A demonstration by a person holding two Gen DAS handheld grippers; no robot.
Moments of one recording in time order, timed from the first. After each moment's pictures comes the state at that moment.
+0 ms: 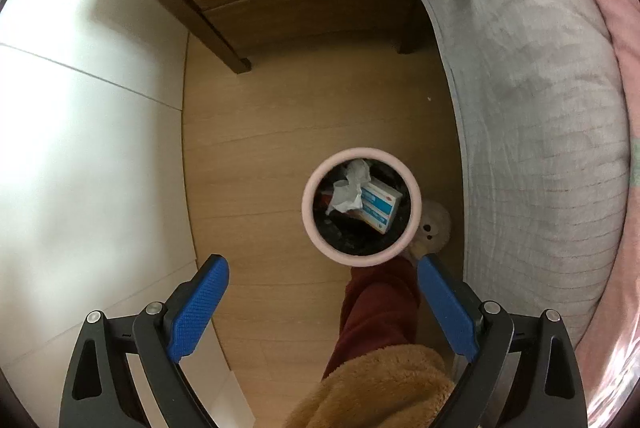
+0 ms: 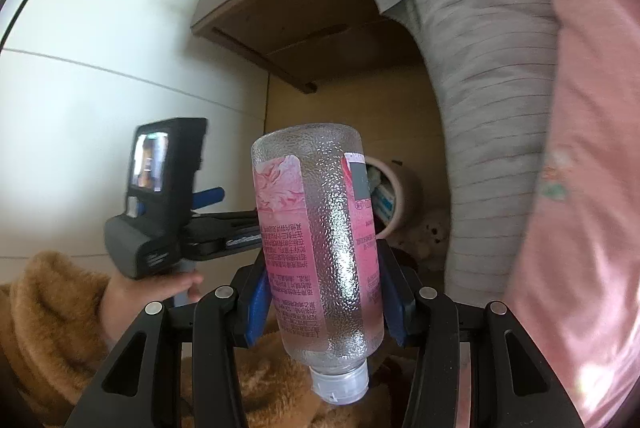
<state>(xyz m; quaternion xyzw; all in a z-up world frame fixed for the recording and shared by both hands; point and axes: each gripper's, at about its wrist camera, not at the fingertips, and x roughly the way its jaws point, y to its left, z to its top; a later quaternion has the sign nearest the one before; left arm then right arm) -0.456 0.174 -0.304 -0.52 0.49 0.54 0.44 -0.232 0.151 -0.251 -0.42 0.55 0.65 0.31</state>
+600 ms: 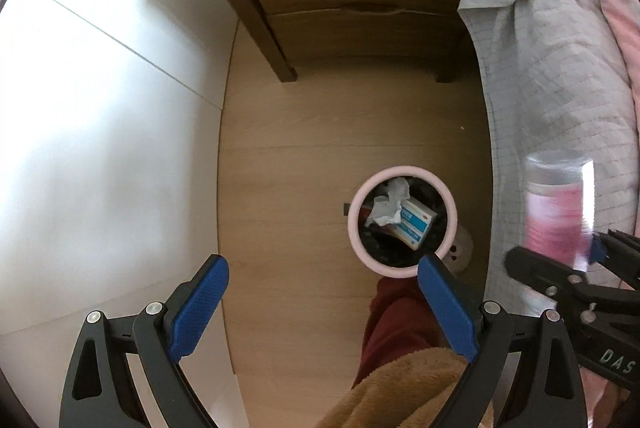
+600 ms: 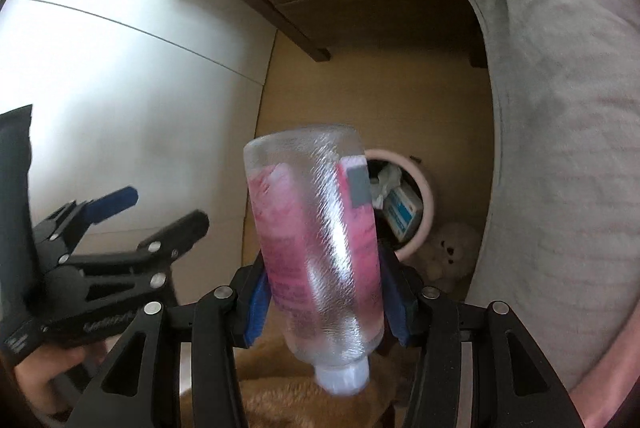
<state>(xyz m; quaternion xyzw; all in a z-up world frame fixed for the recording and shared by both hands) -0.502 0.156 -0.287 -0.51 0.46 0.60 0.42 -0.320 0.171 -0.339 -0.48 0.51 0.66 0.27</state>
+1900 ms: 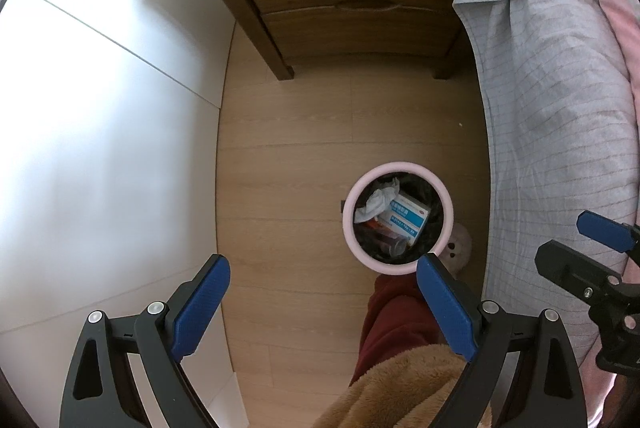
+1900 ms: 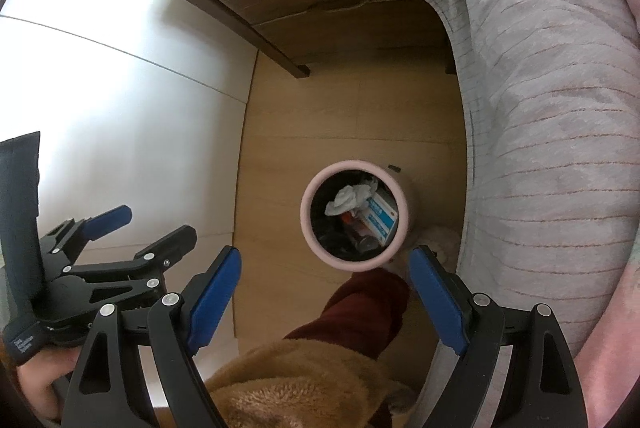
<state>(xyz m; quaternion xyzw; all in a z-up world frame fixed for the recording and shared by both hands) -0.495 0.156 -0.287 -0.51 0.46 0.59 0.42 -0.298 0.177 -0.327 -0.47 0.51 0.65 0.31</state>
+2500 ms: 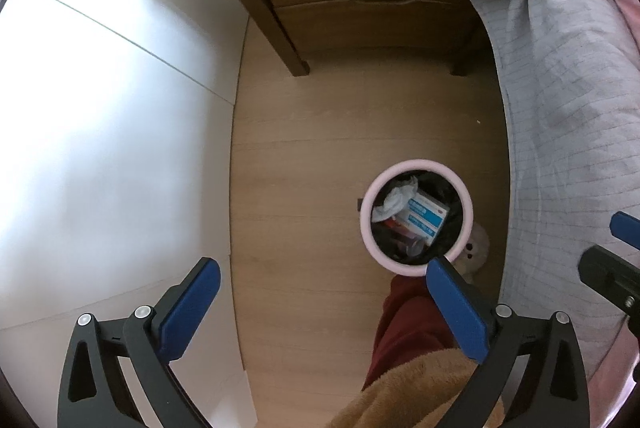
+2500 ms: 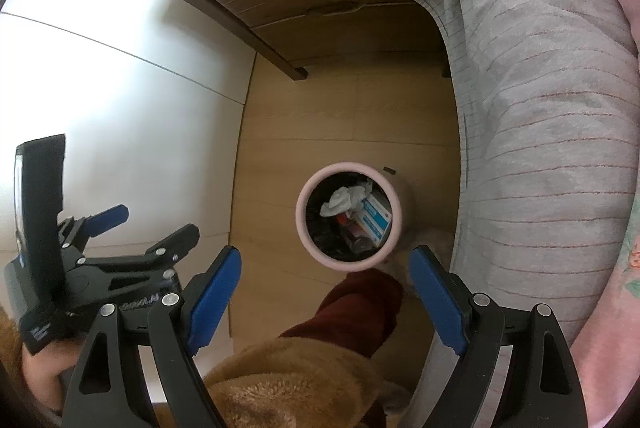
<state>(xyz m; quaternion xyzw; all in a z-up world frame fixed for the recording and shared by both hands) -0.502 0.156 -0.299 -0.50 0.48 0.61 0.40 -0.296 0.178 -0.320 -0.47 0.50 0.65 0.32</state>
